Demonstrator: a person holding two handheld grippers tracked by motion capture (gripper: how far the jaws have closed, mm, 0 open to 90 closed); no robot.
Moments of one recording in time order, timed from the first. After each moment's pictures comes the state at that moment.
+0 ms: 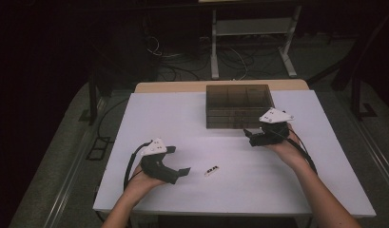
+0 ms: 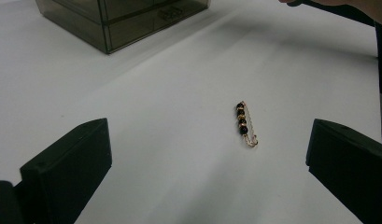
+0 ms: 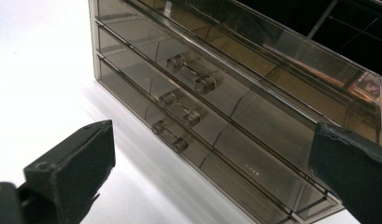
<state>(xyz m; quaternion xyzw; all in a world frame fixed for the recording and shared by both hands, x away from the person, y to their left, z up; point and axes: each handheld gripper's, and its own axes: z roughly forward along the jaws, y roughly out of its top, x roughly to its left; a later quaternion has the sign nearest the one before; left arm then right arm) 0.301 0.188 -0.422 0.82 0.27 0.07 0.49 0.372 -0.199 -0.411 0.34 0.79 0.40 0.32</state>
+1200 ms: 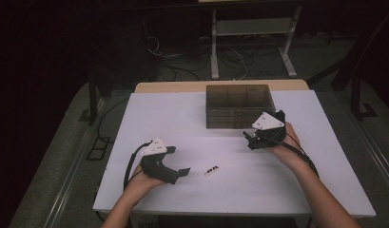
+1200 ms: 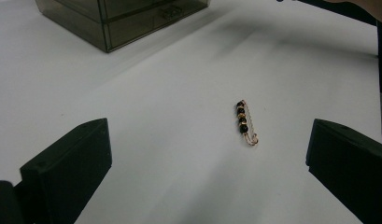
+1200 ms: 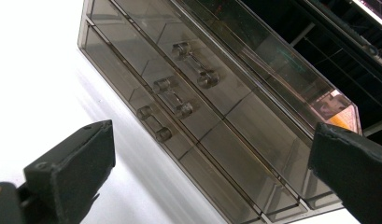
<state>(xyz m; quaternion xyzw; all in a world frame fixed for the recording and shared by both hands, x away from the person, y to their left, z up) 0.301 0.189 -0.422 0.82 0.27 0.07 0.49 0.365 -0.186 -0.414 0.28 0.81 0.33 0.39</state>
